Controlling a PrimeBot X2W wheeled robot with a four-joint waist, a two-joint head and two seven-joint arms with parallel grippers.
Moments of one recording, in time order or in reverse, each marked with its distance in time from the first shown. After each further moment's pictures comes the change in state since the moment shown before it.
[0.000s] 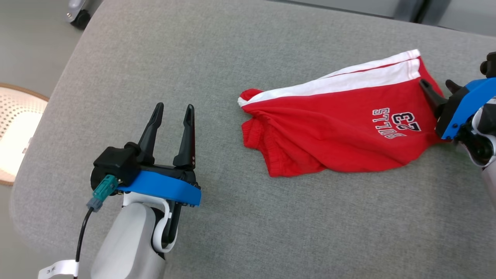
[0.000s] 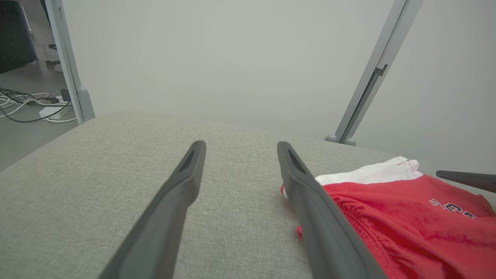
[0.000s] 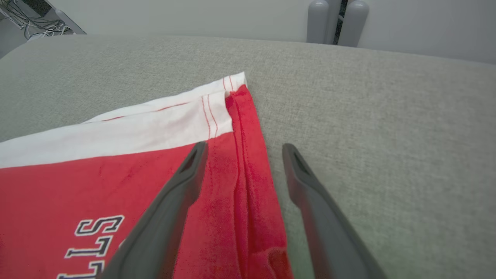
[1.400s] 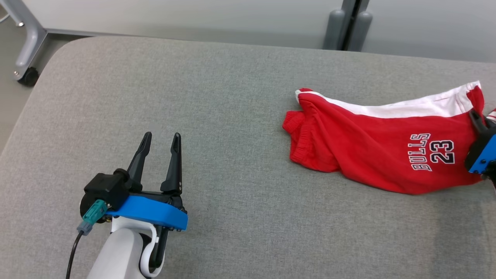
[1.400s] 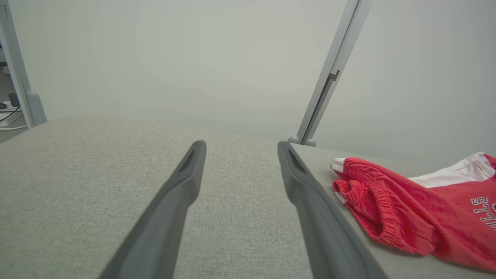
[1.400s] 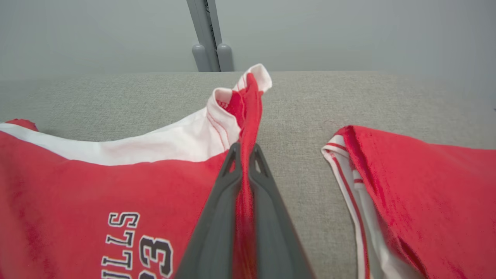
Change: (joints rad) left arm 0.104 0.034 0.031 -0.007 -0.005 -0.013 0.000; right arm 0.232 0.012 -0.349 -0.121 -0.263 0.000 -0.026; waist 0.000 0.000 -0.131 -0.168
